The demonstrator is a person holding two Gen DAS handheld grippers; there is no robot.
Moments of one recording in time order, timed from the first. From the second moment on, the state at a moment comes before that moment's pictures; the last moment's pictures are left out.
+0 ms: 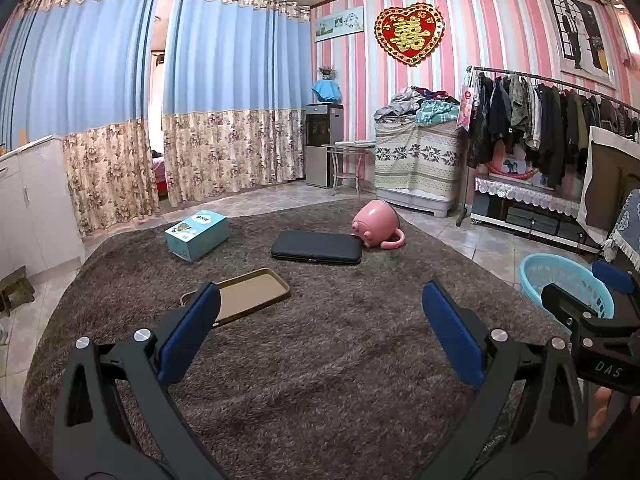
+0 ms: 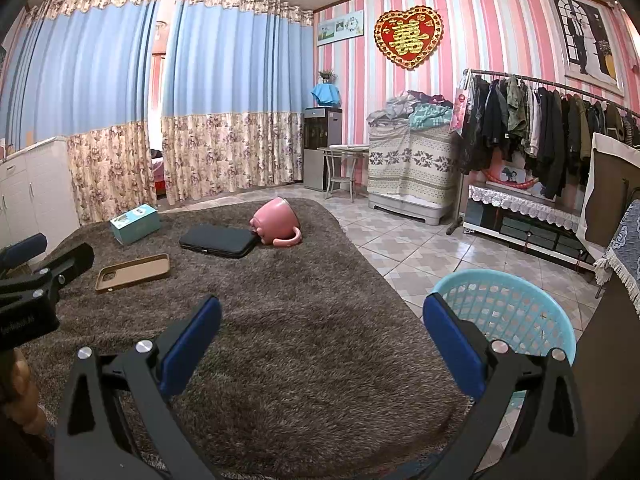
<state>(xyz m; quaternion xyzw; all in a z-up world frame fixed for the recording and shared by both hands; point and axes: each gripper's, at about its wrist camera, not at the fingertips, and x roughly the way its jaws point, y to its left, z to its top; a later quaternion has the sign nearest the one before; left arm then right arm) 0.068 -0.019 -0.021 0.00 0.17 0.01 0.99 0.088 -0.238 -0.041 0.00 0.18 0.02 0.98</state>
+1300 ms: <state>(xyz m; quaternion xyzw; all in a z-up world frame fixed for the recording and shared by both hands) 0.068 -0.019 -0.021 0.00 0.17 0.01 0.99 0.088 -0.237 -0.043 0.00 0.18 0.02 0.98</state>
